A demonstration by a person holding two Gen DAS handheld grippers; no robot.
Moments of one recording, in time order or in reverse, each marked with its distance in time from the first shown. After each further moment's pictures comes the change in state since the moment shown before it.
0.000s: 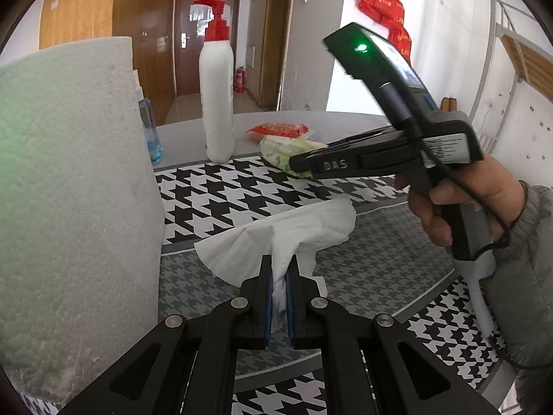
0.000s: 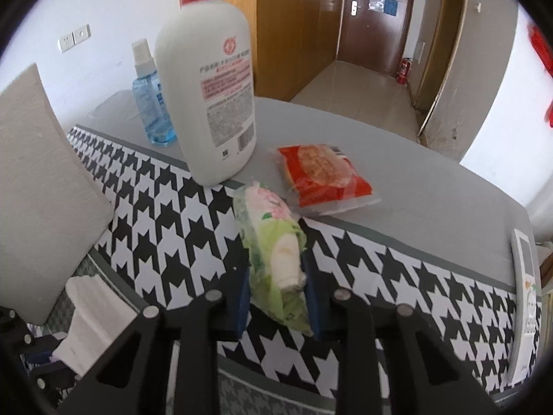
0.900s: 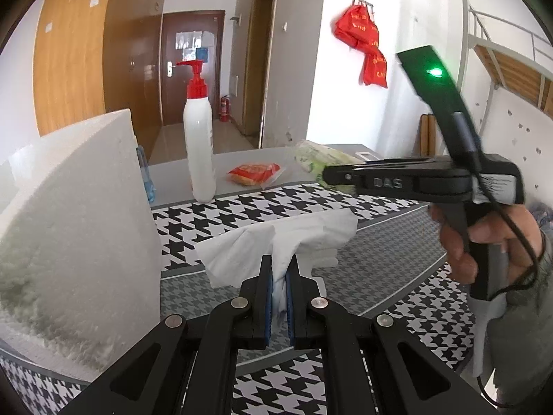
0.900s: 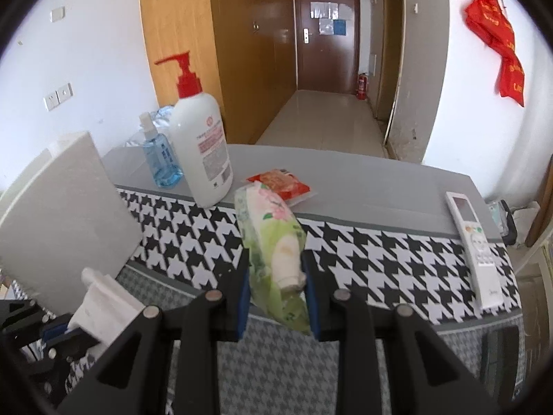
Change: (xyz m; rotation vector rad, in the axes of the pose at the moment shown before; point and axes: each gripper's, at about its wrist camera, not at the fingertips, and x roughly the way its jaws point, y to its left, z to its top) left arm -0.043 -0.017 0.000 0.047 -0.117 -0.053; right arm -0.104 -0.011 -0.039 0.172 -0.168 -0.070
